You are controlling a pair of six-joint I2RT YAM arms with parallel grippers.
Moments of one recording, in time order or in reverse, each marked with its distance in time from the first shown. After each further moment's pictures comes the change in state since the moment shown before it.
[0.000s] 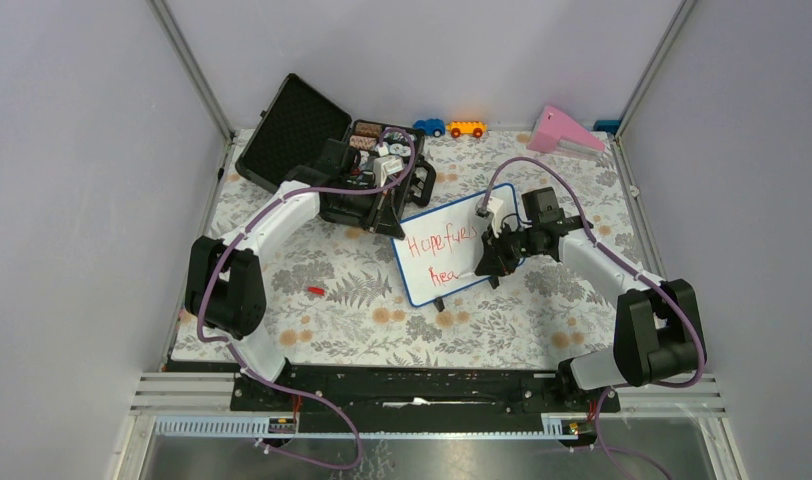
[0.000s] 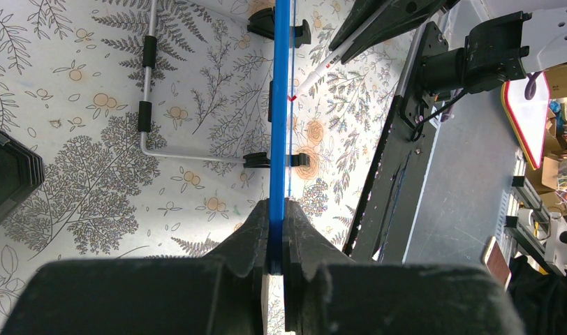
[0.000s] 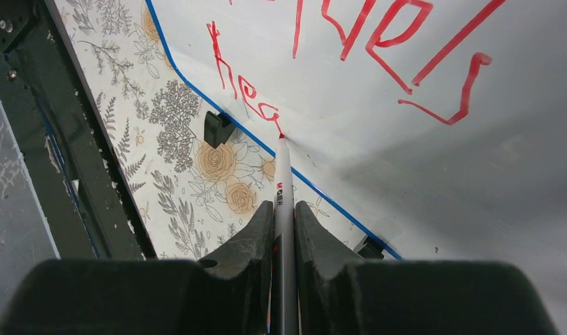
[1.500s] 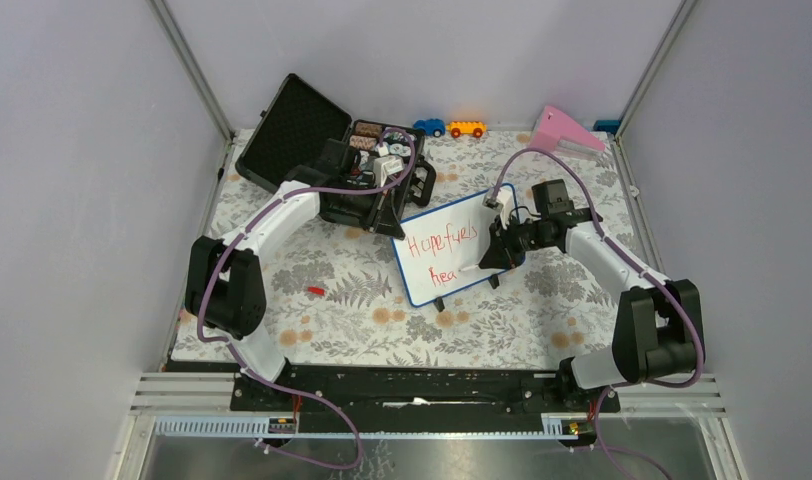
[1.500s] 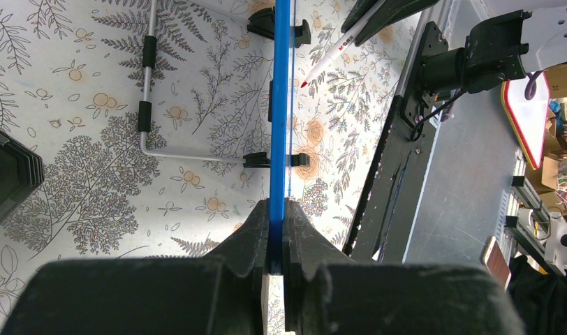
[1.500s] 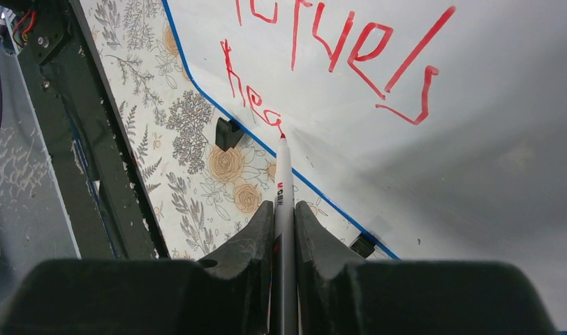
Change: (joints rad) left arm 0.000 0.000 0.000 0.000 0.000 0.000; right arm -0.062 0.005 0.060 -0.086 -0.080 -0.047
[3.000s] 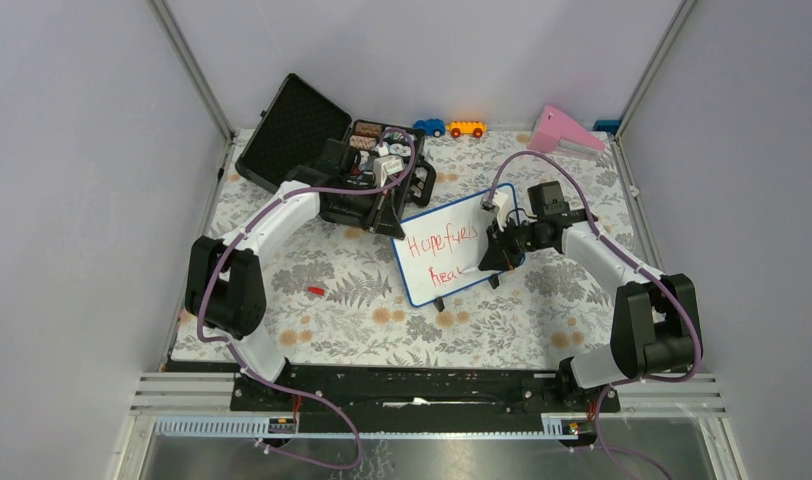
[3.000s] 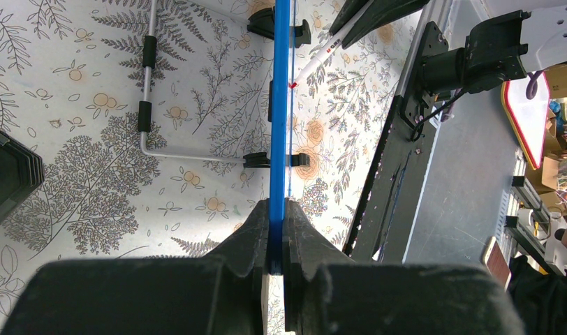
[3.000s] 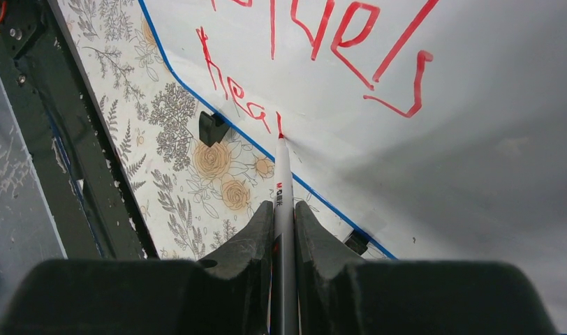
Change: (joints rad) left arm 0.000 0.000 0.000 0.000 0.000 0.000; right arm 0.019 0.030 -0.008 0.029 0.047 0.008
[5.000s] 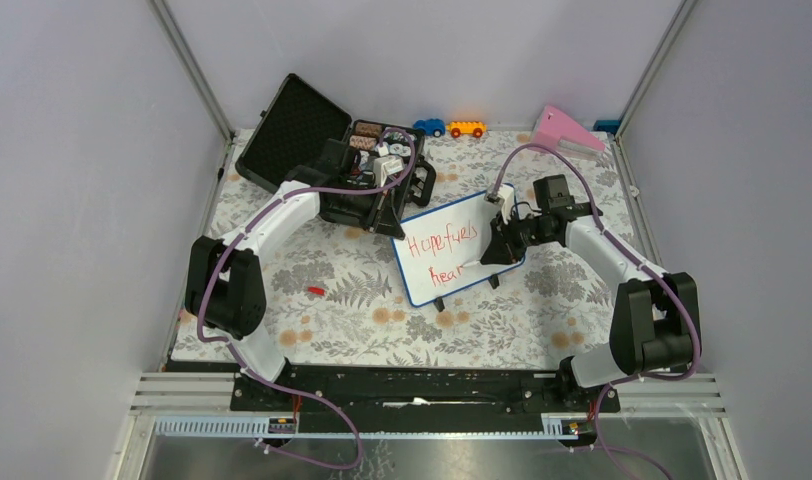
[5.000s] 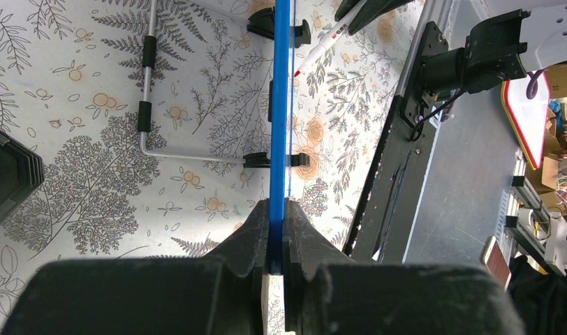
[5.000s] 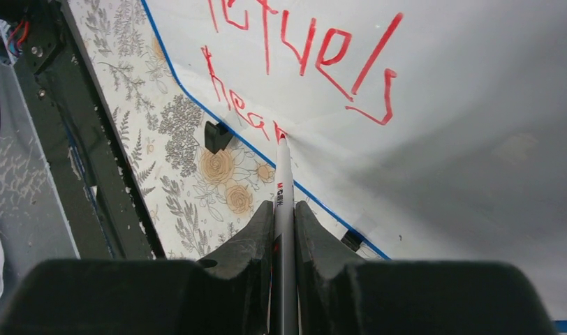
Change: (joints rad) left arm 0.000 0.000 0.000 0.000 0.000 0.000; right arm -0.037 0.015 0.049 -0.037 -0.029 0.005
